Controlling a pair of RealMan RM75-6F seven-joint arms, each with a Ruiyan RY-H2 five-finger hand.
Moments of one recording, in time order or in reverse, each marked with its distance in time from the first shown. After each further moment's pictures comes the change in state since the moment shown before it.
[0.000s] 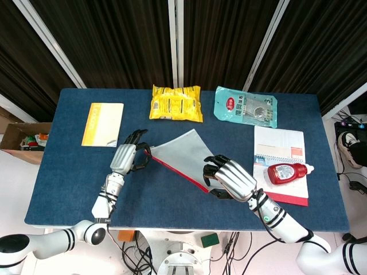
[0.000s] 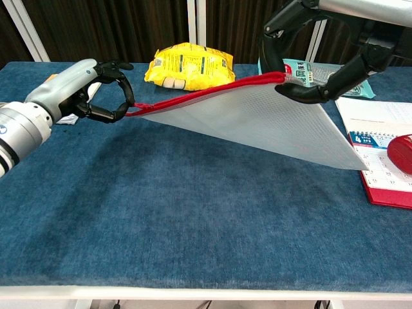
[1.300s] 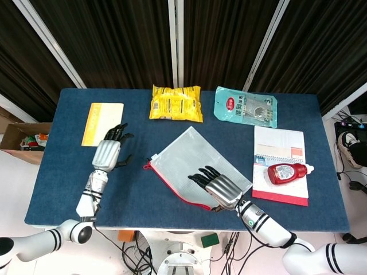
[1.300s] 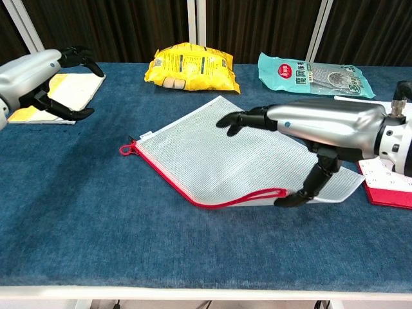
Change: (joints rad) left arm 0.055 0.135 0.026 -0.062 0.015 0.055 0.223; right arm 0.014 -0.135 -0.017 0.034 0.269 -0.267 -0.230
